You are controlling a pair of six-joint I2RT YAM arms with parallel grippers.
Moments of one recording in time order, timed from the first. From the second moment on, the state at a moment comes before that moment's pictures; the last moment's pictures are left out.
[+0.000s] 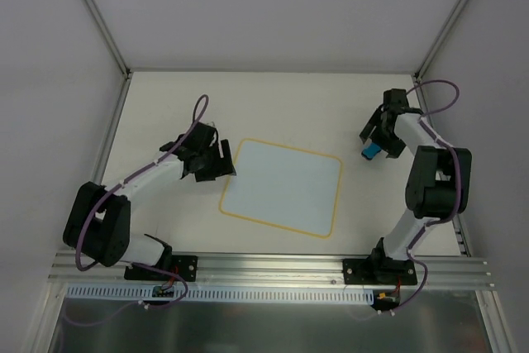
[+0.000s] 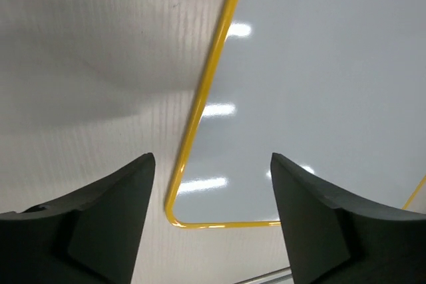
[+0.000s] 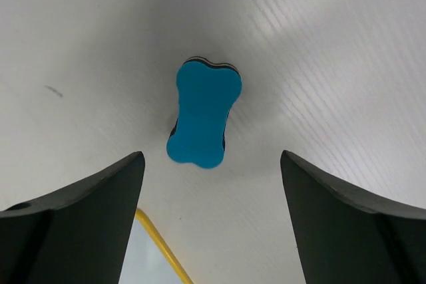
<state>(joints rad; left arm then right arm) -0.43 1.40 0.81 -0.45 0.08 -0.62 -0.04 1.79 1.24 -0.63 0.18 0.53</state>
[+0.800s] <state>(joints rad) -0.36 0.73 1.27 -0.69 -0.30 -0.21 -0.05 0.60 1.29 -0.74 0.17 0.15</state>
